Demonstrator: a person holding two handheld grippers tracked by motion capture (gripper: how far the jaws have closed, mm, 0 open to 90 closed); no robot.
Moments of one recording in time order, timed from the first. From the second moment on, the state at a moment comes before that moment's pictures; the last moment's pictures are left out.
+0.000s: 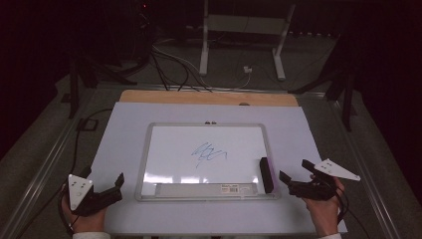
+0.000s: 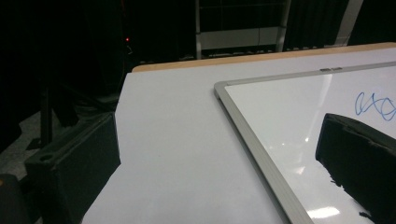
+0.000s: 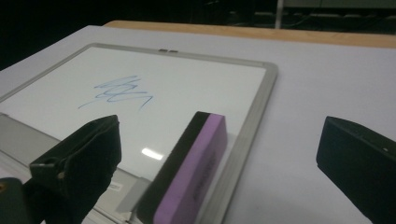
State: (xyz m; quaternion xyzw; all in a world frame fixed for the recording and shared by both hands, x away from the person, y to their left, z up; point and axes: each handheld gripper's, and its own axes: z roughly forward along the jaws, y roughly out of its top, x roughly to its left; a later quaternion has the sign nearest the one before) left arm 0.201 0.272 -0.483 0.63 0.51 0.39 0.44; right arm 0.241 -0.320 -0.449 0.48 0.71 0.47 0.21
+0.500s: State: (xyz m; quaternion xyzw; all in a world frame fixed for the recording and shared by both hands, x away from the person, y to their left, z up) left arm 0.201 0.273 -0.484 0.63 0.51 0.39 0.44; right arm 0.259 -0.296 -0.455 0.49 0.75 0.43 0.14
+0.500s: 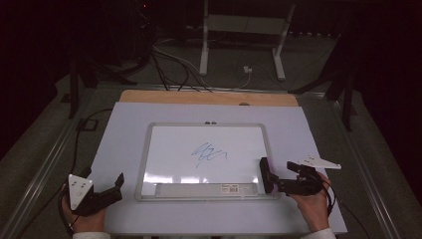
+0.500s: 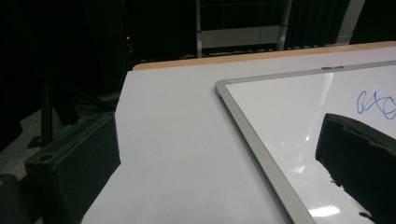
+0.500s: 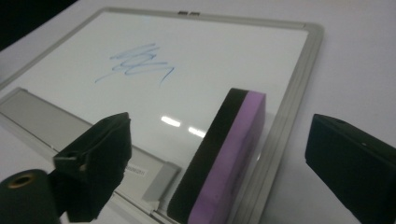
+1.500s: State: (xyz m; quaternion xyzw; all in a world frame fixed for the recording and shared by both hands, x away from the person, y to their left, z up) left arm 0.202 0.271 -0.484 0.63 0.51 0.39 0.43; right arm 0.276 -0.287 -0.479 0.53 0.76 0.38 0.07
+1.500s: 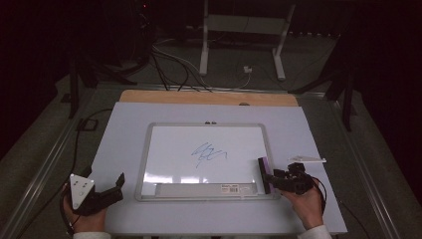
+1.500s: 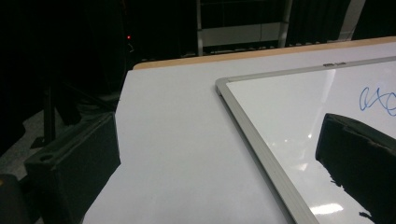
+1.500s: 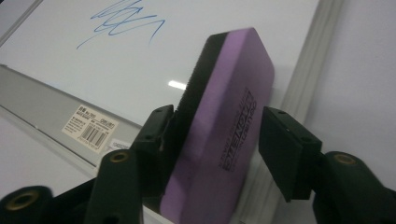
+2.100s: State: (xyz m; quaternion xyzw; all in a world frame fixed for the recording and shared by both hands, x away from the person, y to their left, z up) left arm 0.200 0.272 -0.482 0.63 0.51 0.40 0.44; right arm 0.283 -0.276 -0.494 0.54 0.77 0.34 0.04
